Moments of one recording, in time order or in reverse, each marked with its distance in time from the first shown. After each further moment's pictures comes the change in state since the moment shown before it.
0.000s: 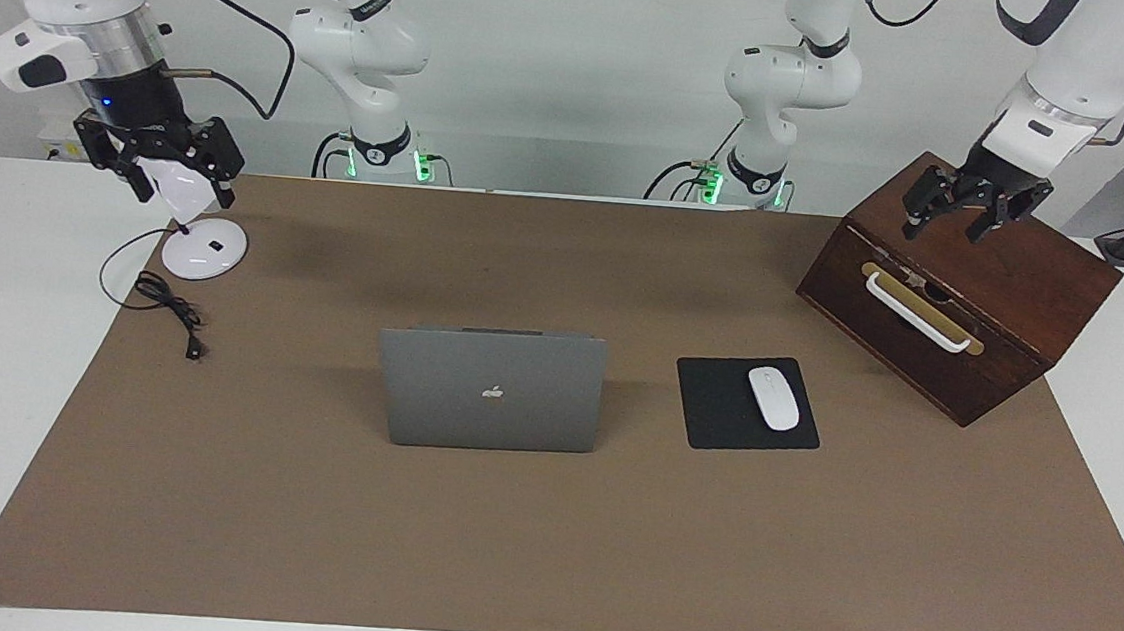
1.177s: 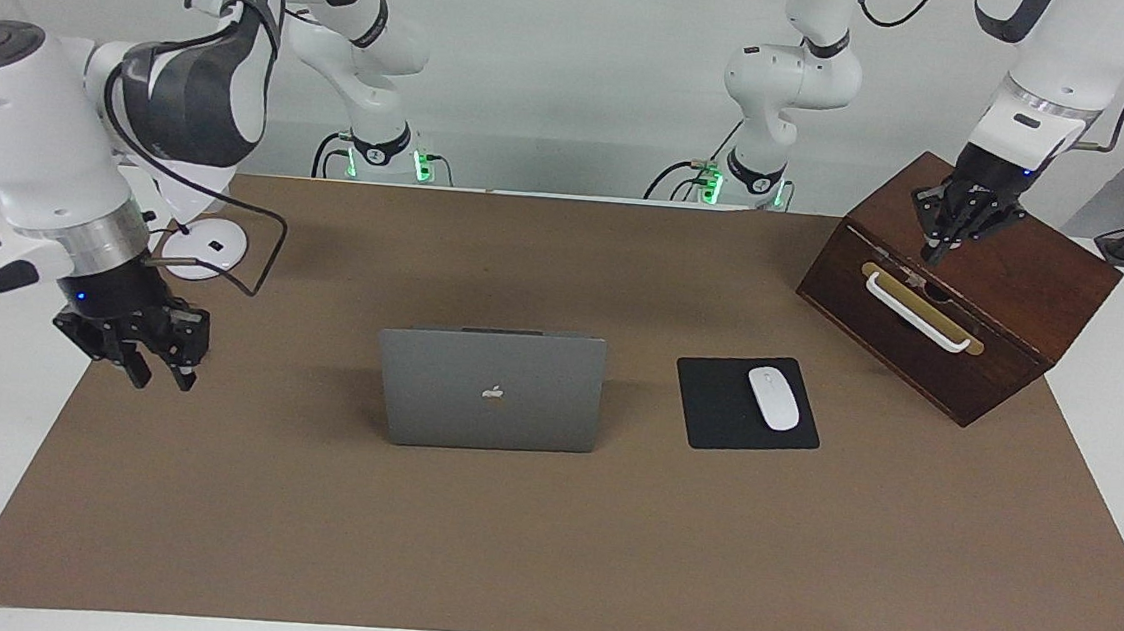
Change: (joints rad) left arm -0.033 0.001 -0.017 -0.030 -0.026 0.174 -0.001; right arm 0.026 0.507 0.010 0.423 -0.007 0.229 0.000
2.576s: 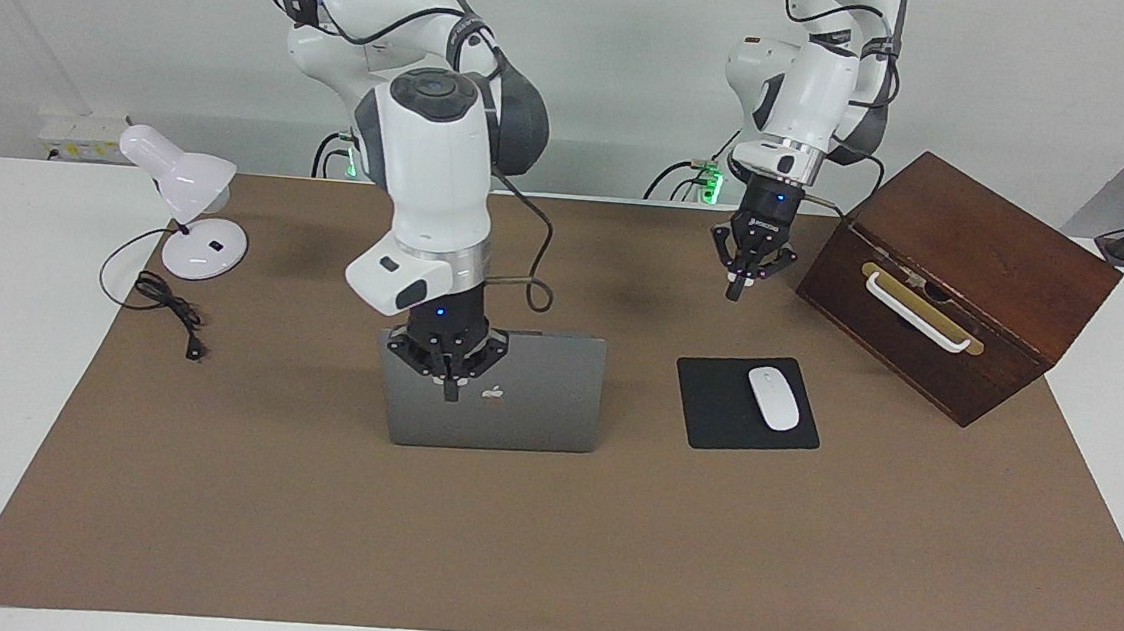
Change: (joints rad) left arm -0.409 -0.279 -0.004 -0.998 -0.066 1.327 -0.111; right arm 0.437 0.051 0.010 0.036 -0.113 0.008 0.452
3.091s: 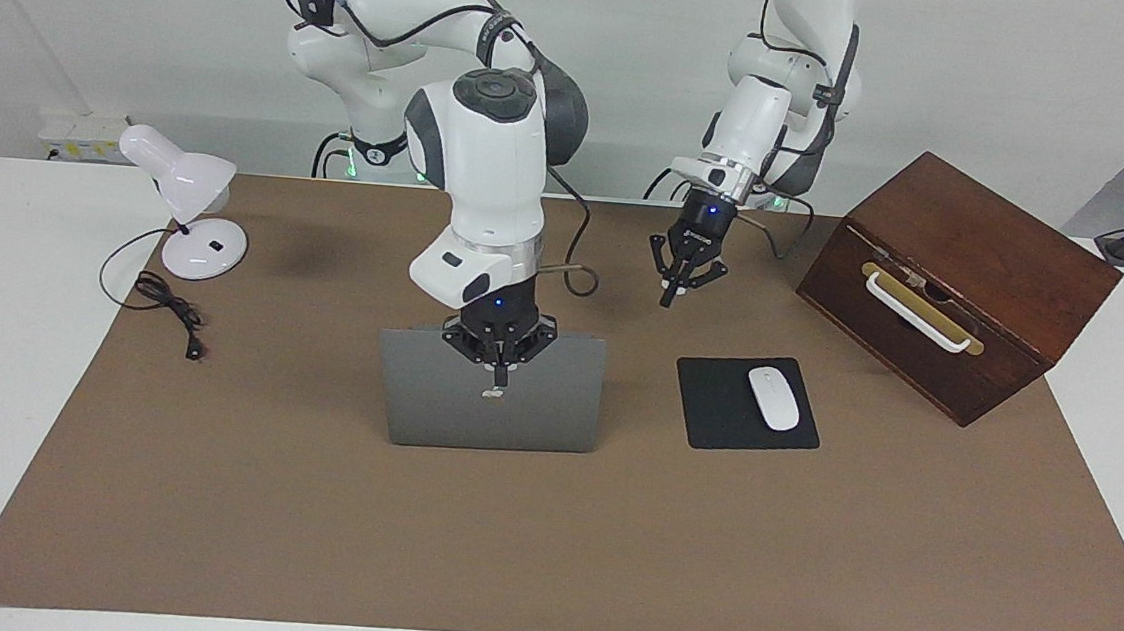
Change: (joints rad) left arm -0.180 0.247 0.000 -0.044 -0.024 0.402 -0.079; right arm 0.033 0.002 0.022 -0.027 0.004 -0.018 0.004
